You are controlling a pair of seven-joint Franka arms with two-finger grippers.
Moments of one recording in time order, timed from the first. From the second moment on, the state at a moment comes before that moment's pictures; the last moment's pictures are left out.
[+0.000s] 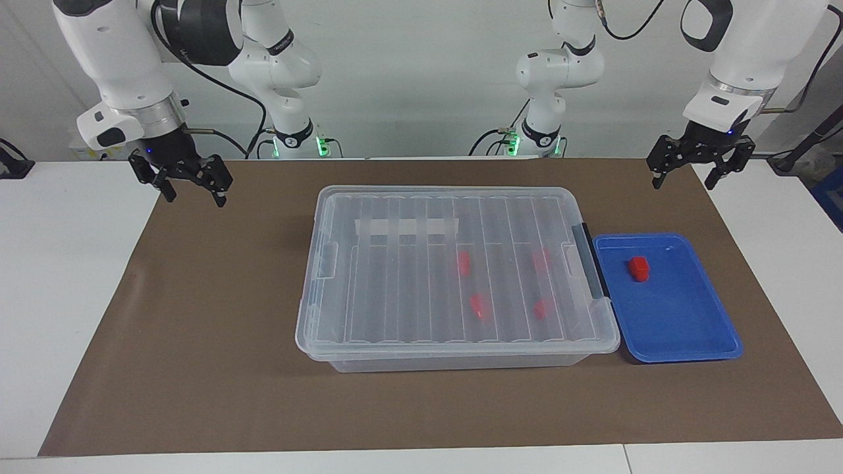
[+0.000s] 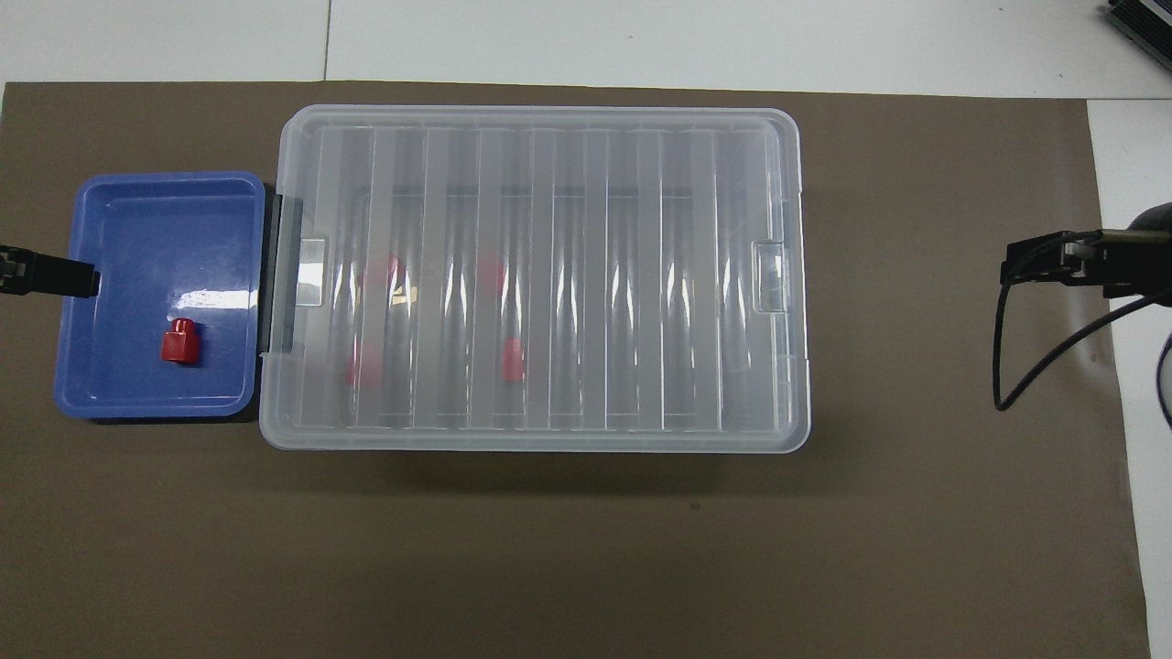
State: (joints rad) left arm 0.03 -0.06 -0.04 -1.67 0.06 1.73 0.17; right arm -0.03 -0.01 0.01 -1.64 -0.03 1.70 0.13
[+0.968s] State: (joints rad) left arm 0.03 -0.06 -0.03 -1.67 0.06 1.70 0.17; right arm -0.02 0.02 0.02 -1.58 -0.02 1.58 0.13
